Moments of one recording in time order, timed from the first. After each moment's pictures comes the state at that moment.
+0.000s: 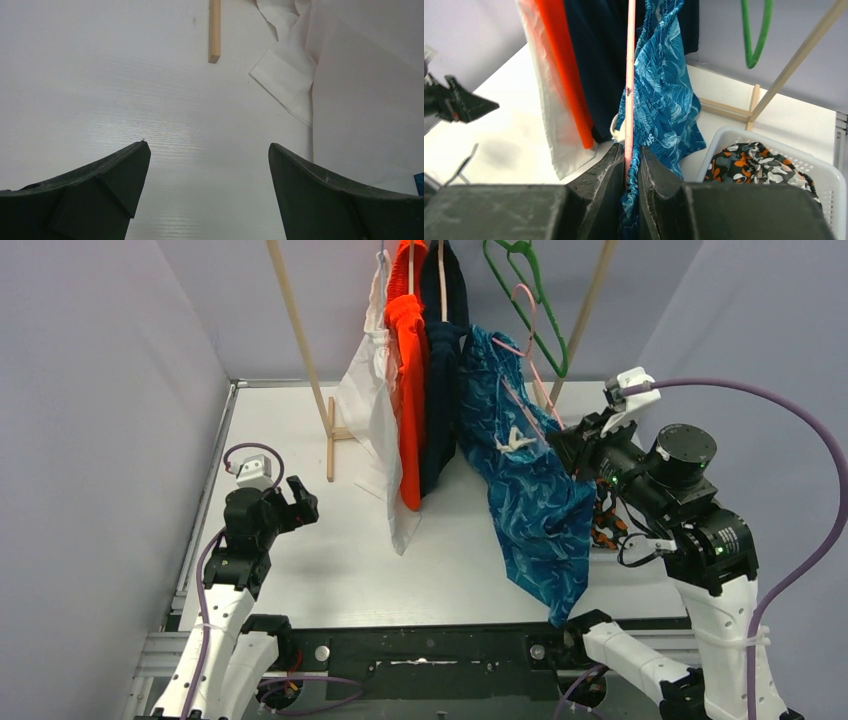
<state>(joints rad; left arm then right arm) -0.07 0.70 0.53 -0.30 -0.02 -0.35 0.37 0.92 1.55 -0.79 -0.13 0.04</state>
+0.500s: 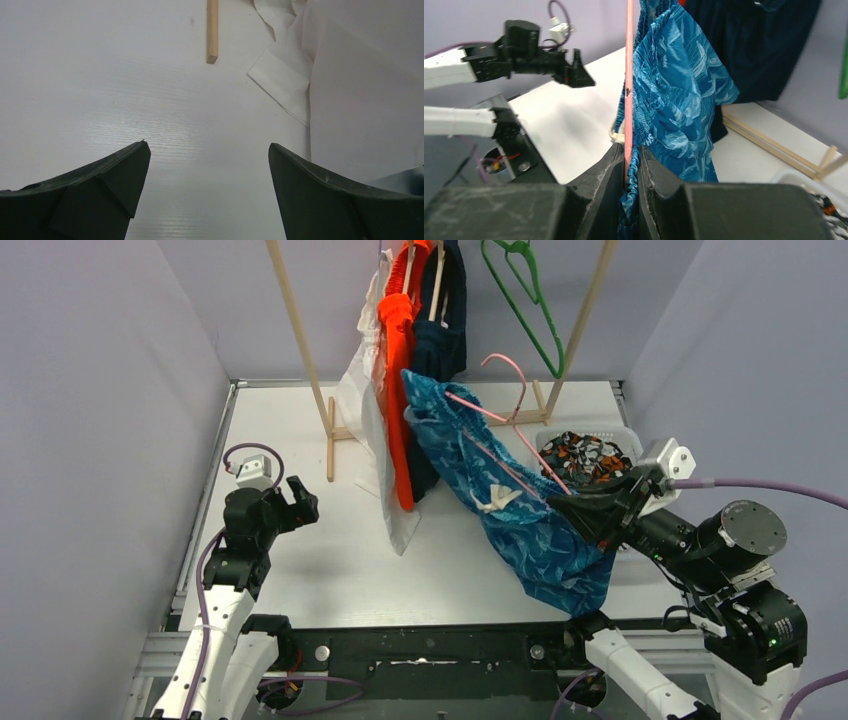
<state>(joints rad) -0.07 0.70 0.53 -0.30 -0.01 -0.35 0.37 0.69 1.50 -0.85 -0.50 0.02</state>
